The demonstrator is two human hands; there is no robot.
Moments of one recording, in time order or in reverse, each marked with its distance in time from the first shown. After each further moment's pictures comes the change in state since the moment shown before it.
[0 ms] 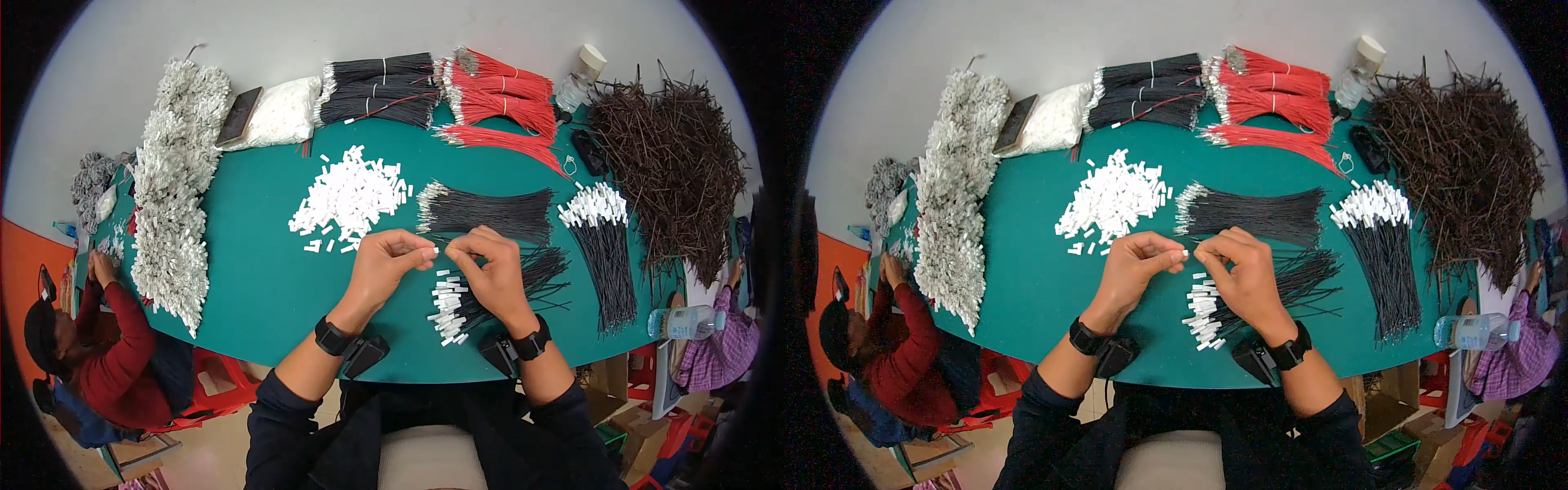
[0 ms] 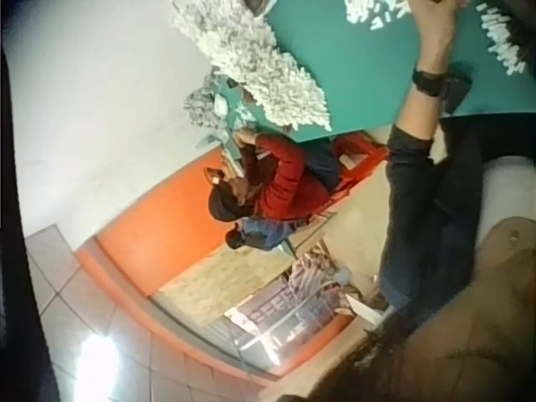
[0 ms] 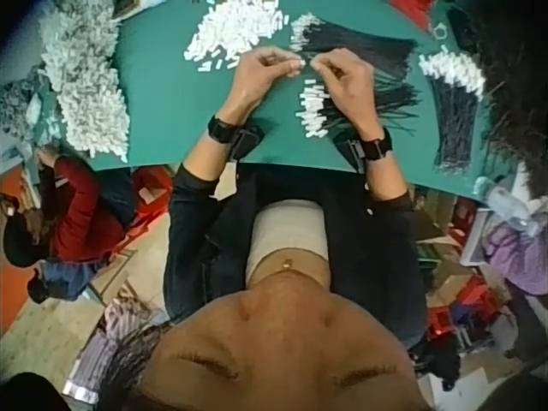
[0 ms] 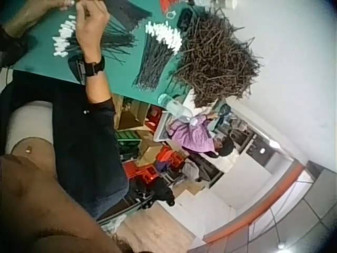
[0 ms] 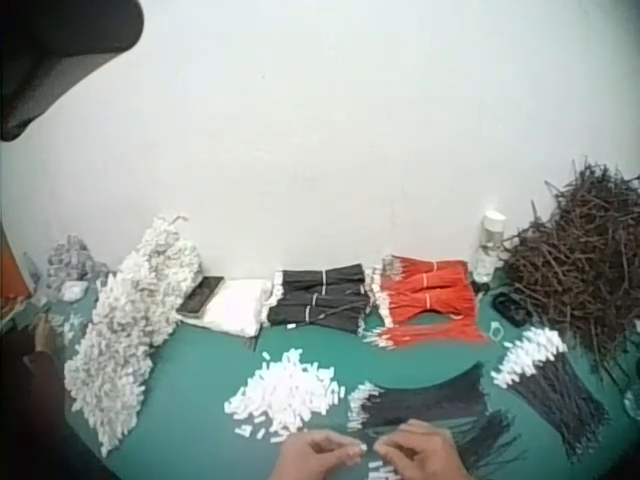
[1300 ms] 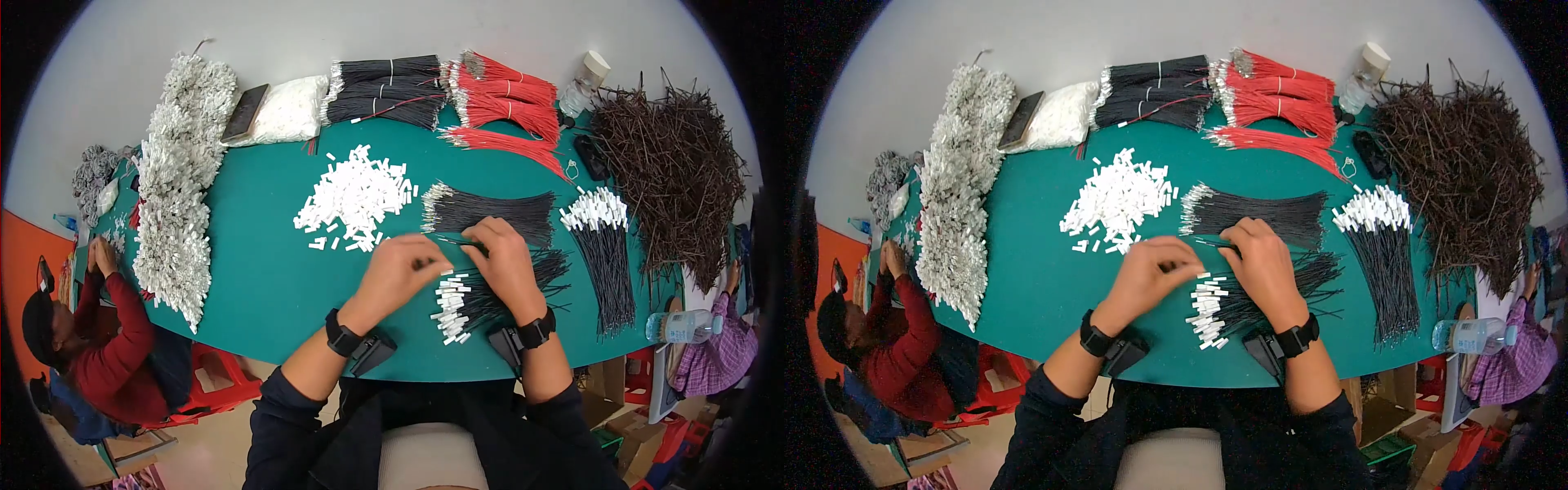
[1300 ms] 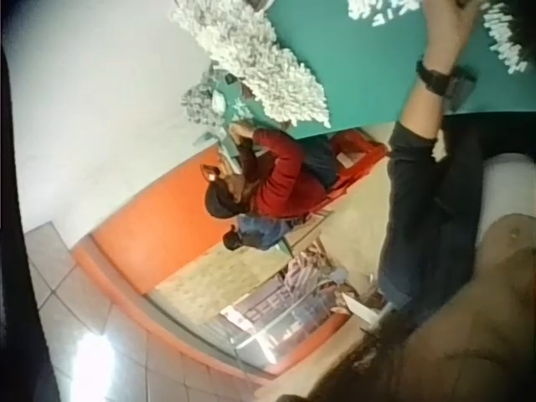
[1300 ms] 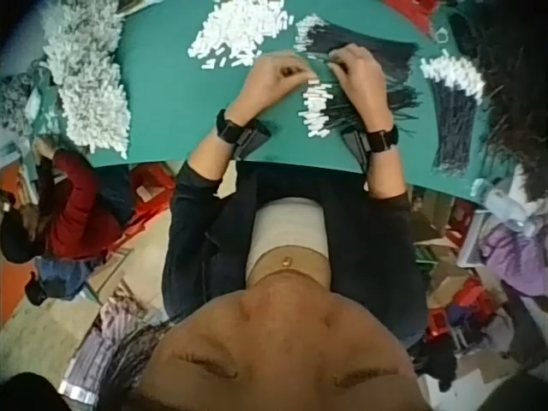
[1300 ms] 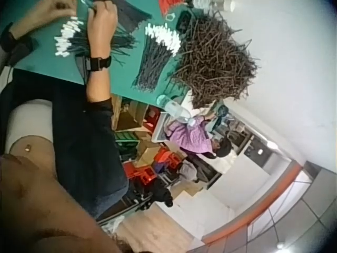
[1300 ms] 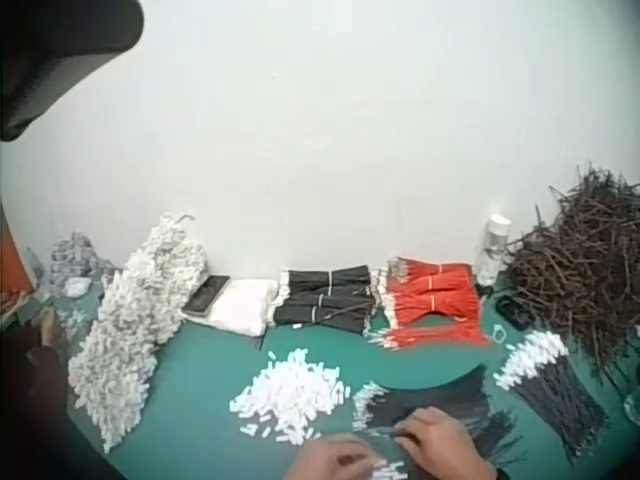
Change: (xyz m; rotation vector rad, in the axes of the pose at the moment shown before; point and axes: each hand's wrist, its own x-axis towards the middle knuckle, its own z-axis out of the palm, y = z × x) left_hand -0.005 0.010 0.010 0.732 -0.043 0.315; right_hand 0.002 0.027 -0.013 -0.409 -0.098 -0.026
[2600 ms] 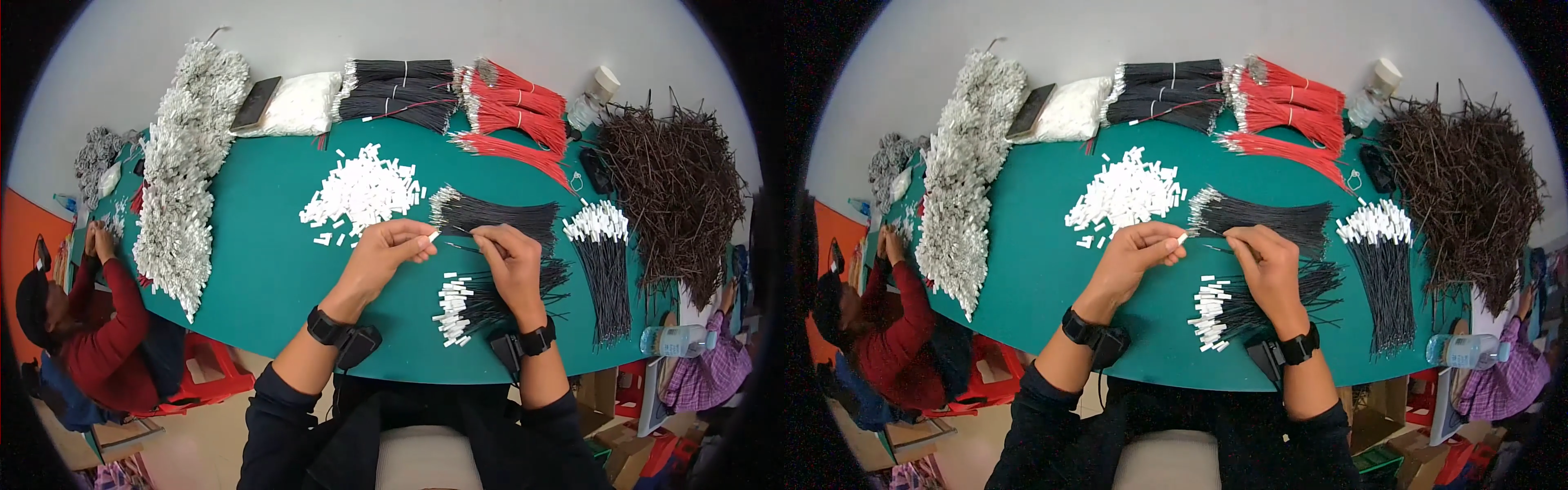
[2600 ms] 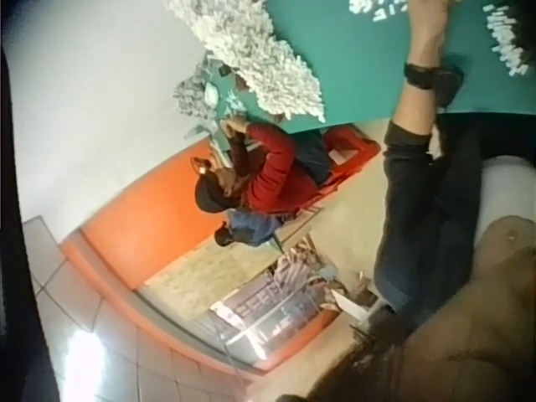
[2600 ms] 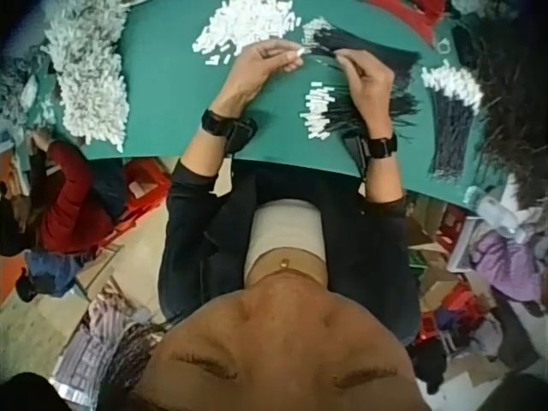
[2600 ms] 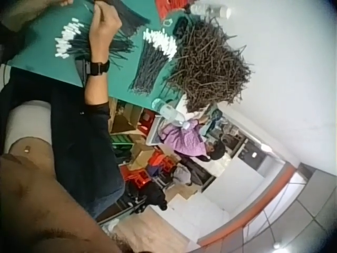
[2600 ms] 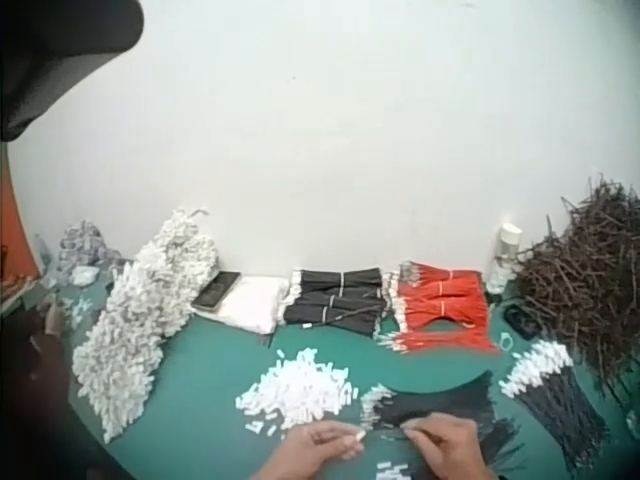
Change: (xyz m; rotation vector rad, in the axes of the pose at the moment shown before) left_hand 0.000 -0.011 -0.023 -0.821 0.006 -0.318; right_hand 0.005 -0.017 -0.005 0.360 0.192 0.066
